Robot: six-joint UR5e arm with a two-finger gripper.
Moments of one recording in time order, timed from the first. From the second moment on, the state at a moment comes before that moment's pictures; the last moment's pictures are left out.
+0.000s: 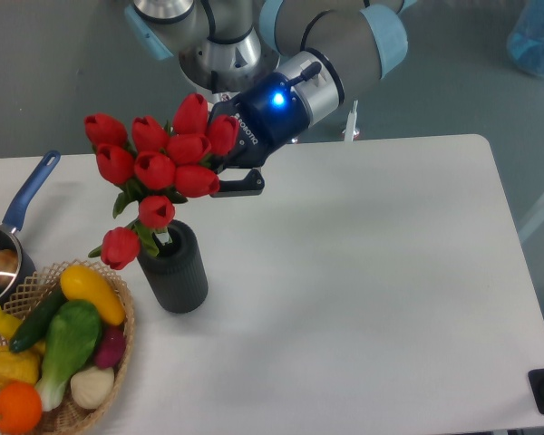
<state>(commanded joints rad) 2.61 -1.68 -1.85 -0.90 0.07 1.01</state>
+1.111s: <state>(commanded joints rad) 2.62 -1.67 -1.98 -0.90 0.11 1.10</state>
